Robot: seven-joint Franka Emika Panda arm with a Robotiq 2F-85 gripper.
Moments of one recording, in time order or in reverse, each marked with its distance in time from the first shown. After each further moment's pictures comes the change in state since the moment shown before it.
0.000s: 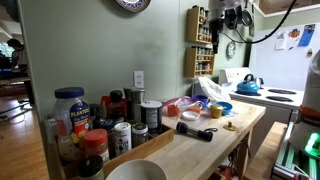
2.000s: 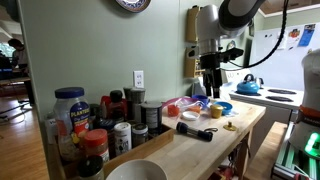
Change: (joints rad) arm 0.324 0.074 0.343 -0.431 0.184 0.488 0.104
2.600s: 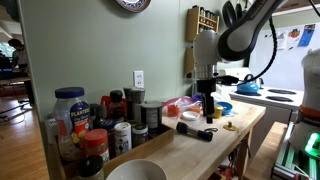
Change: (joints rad) arm 0.001 0.224 0.056 -0.059 -0.062 0.320 0.187
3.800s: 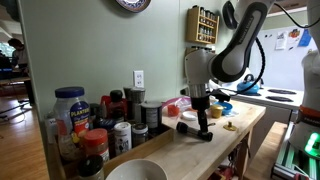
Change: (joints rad) arm -0.002 0.247 -0.007 0.089 -0.209 0.079 0.197
